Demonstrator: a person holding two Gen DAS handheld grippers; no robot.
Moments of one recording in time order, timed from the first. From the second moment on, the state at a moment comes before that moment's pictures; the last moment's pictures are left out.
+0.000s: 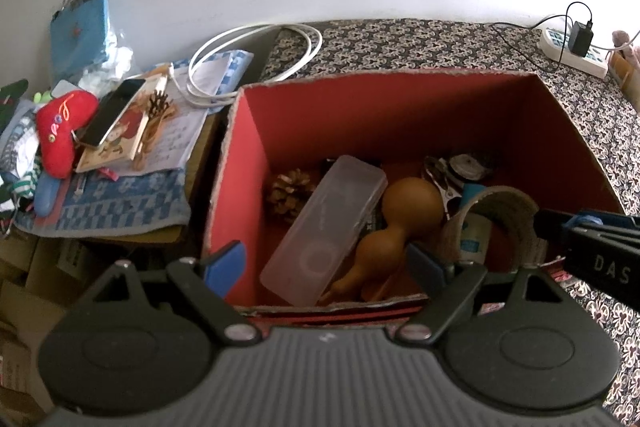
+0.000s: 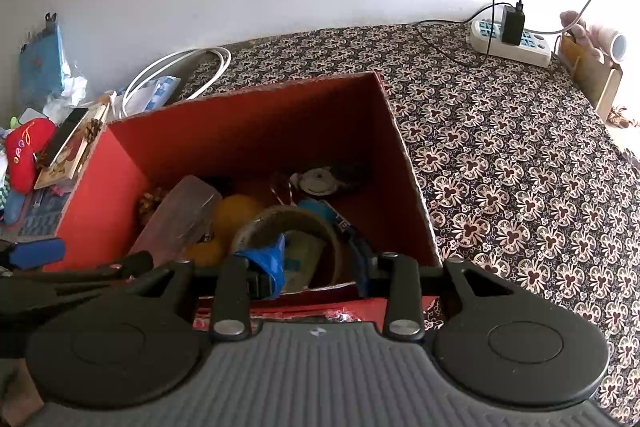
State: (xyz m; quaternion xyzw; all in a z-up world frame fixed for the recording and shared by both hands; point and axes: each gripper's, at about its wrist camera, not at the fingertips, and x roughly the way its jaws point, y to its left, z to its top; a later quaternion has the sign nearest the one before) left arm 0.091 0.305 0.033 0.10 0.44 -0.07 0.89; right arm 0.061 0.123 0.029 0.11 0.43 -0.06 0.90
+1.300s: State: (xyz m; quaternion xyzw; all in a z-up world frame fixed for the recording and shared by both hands) left arm 0.098 0.307 0.024 0.10 0.46 -0.07 0.88; right arm 0.060 0.126 0.025 0.10 0.42 -0.06 0.90
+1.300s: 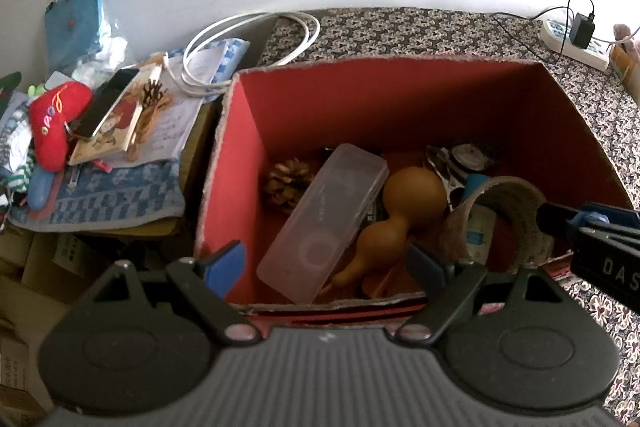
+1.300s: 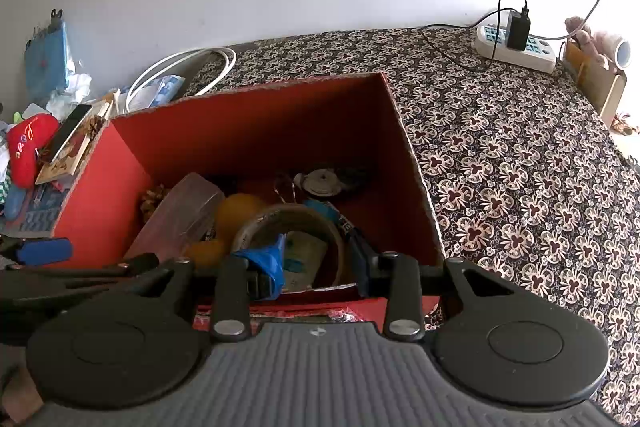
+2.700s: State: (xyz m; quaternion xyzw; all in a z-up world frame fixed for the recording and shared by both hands) left arm 0.098 0.311 0.023 0.10 0.45 -0.07 0.88; right arm 0.061 0.125 0.023 0.09 0.43 -0.05 0.90
